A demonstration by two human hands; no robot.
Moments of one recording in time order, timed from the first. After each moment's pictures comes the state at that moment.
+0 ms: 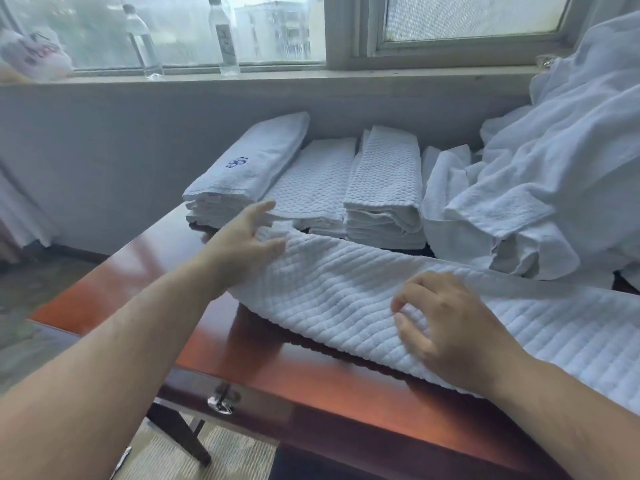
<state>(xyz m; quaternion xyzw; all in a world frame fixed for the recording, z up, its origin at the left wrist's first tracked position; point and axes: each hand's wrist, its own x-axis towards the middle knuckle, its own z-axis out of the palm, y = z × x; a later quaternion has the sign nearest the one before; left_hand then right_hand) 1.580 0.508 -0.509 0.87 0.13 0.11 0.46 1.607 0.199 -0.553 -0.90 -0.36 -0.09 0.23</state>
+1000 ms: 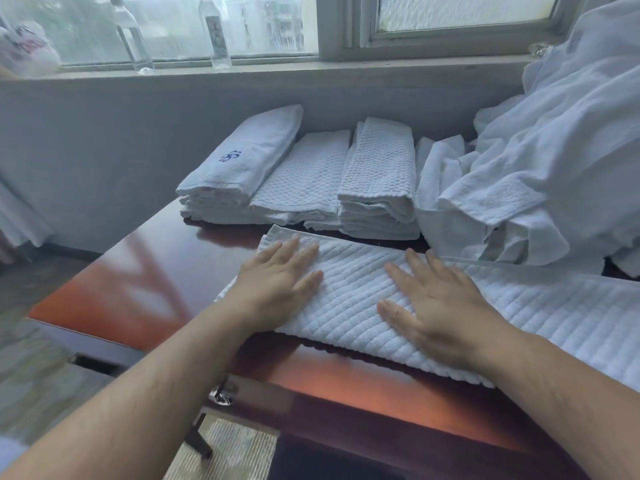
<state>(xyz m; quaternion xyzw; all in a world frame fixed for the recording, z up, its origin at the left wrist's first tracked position) 1.577 0.469 -0.558 0.99 0.07 -0.01 0.12 1.620 0.202 -0.556 -0.95 -0.29 0.07 0.08</state>
